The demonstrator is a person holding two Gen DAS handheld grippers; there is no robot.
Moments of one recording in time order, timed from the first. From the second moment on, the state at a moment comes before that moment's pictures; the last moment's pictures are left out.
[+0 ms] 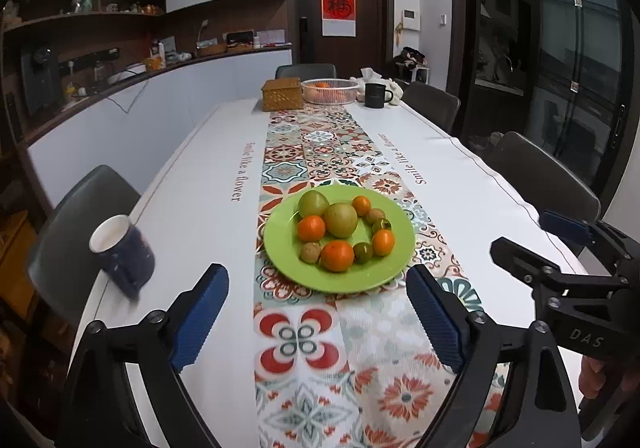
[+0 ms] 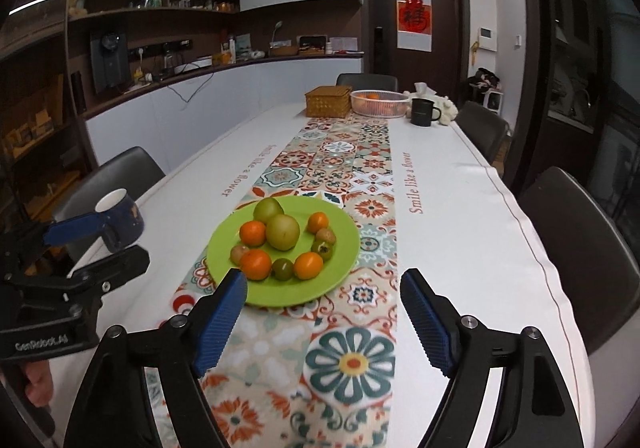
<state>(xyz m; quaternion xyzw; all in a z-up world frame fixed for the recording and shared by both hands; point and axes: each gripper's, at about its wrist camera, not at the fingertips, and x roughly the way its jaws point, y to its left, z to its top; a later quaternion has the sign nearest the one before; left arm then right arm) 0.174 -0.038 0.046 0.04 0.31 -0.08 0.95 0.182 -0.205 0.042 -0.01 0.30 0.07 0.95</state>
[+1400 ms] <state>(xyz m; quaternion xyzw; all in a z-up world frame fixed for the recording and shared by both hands) 0.043 -0.030 0.058 0.04 0.25 -0.05 0.97 0.047 -0.202 0.052 0.01 0.25 0.04 0.97</state>
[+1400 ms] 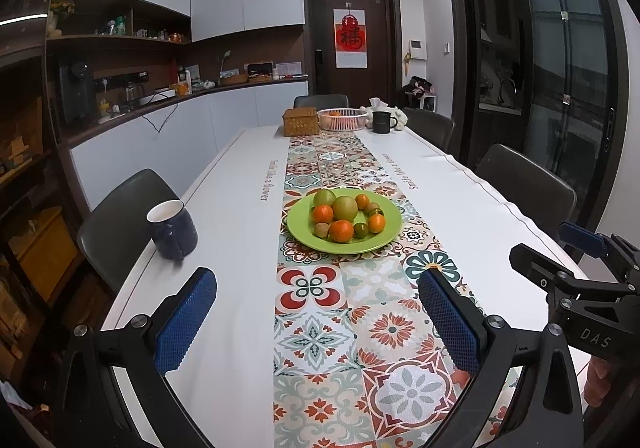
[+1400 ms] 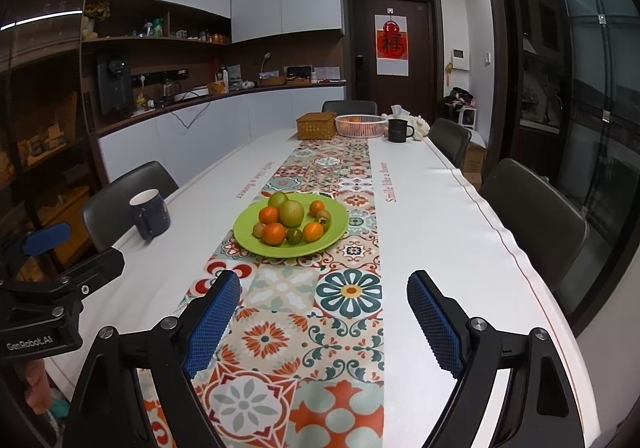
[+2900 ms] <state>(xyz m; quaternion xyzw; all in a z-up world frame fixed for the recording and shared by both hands) 0.037 -0.029 0.055 0.03 0.26 -0.05 0.96 0.043 -0.197 0.049 0.00 0.25 0.05 0.97</state>
